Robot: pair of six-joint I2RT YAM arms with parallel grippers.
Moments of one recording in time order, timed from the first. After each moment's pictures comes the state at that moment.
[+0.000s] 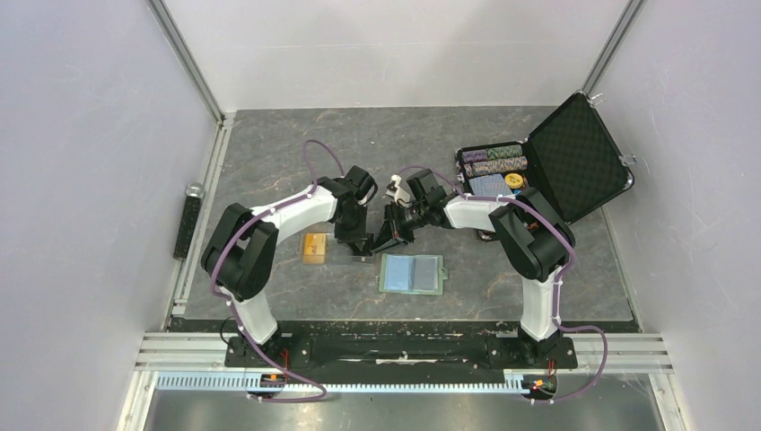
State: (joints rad) left arm -0.60 1.78 1.18 -0.73 0.01 -0.51; right arm 0.61 1.97 1.11 -0.03 -0.86 0.75
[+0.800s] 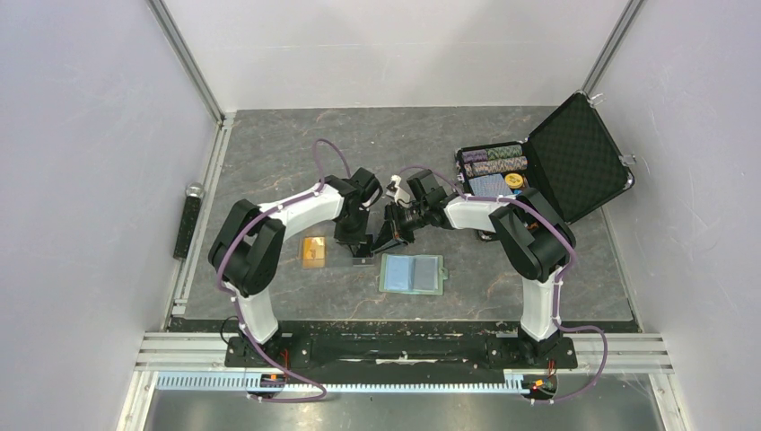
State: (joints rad) left arm -0.62 1.82 1.23 -0.82 -0.03 -0.45; right arm 0.61 1.97 1.11 -0.02 -0.87 0.75
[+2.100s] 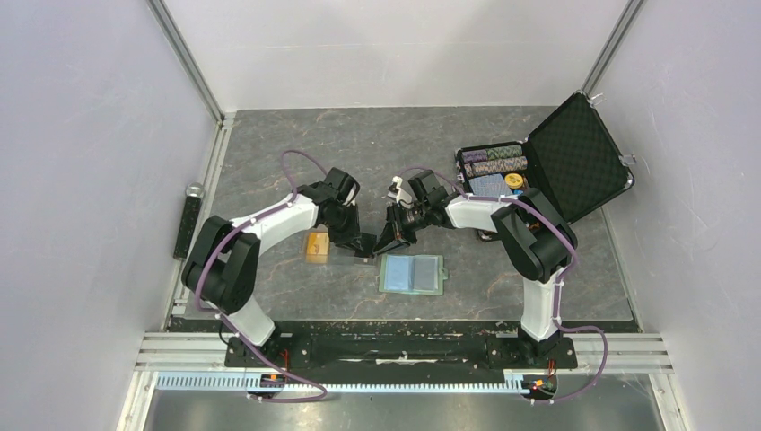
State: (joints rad) left arm -0.52 1.66 1.03 -0.59 0.19 -0.58; right arm 0.61 1.96 1.11 -0.07 -0.87 0.73
